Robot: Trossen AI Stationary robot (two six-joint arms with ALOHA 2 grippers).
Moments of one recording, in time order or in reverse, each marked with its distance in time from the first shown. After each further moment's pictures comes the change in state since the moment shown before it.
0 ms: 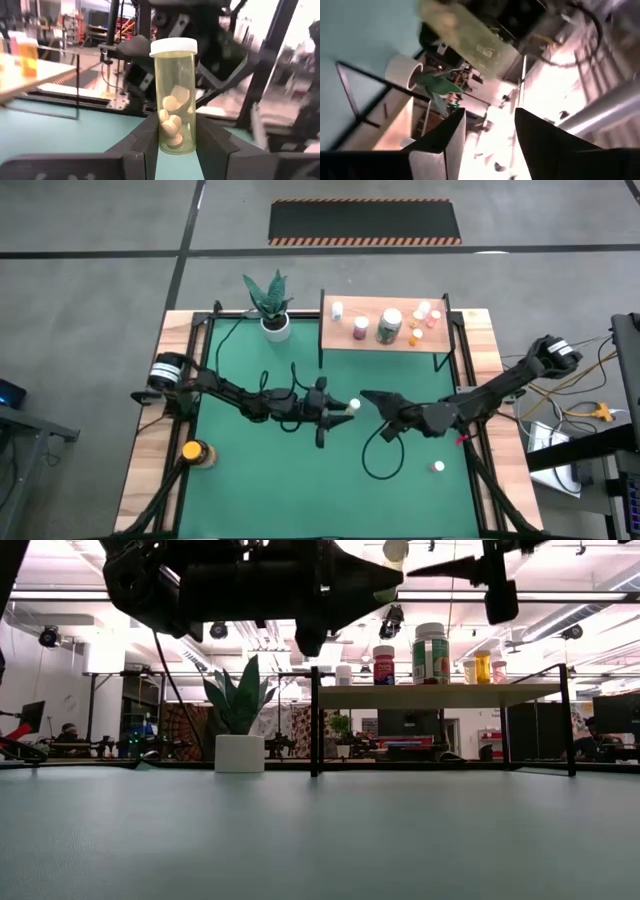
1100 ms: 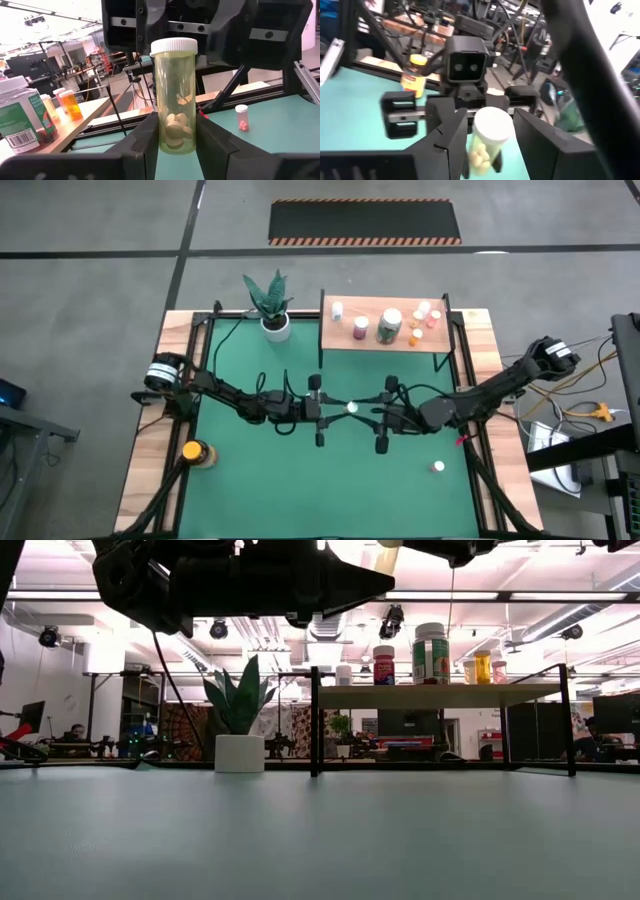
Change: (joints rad) left arm -0.022 -0.025 -0.026 0.014 -0.102 0.443; right arm -0.044 0.027 -0.003 0.092 -0.332 1.592
